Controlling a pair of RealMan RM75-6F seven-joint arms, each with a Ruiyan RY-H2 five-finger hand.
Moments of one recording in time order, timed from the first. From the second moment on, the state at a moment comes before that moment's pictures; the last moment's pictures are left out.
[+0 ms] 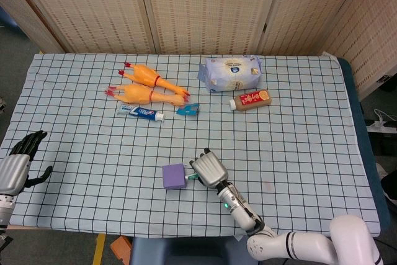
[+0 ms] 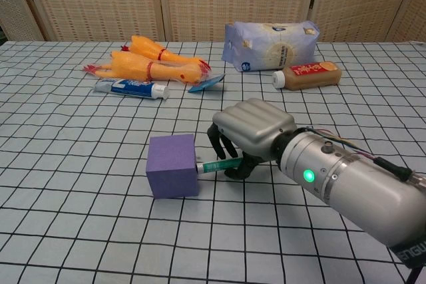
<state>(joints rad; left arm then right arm) -0.25 -1.16 -0.08 -1.35 1.45 1.30 -0.28 0.73 -1.90 0.19 -1.41 -1.13 0.96 -0.81</state>
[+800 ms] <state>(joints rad) -0.26 -1.15 -0.07 -1.33 1.45 1.29 -0.34 1.00 -2.18 0.35 -1.14 -0.99 0.88 -0.85</state>
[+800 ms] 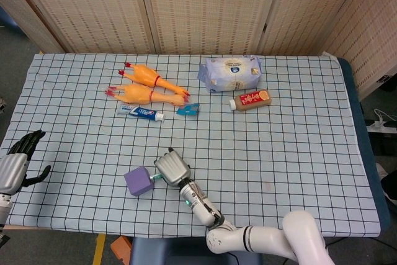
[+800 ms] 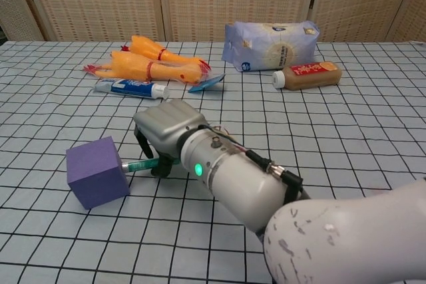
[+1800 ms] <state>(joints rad) -0.26 -1.14 -0.07 -1.33 1.46 1.29 -0.35 1.30 -2.27 0.30 -0.94 -0.81 0.94 -0.70</state>
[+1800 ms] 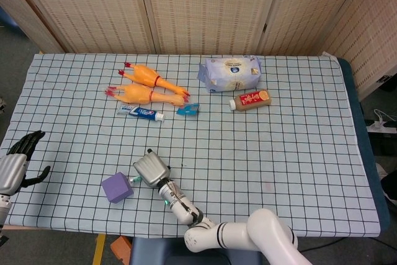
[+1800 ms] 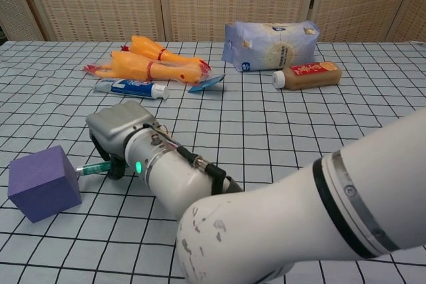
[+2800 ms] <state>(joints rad) -0.25 -1.16 -0.07 -1.36 1.45 1.32 -0.22 0.66 -1.69 -0.12 -1.47 -1.04 1.34 -0.65</state>
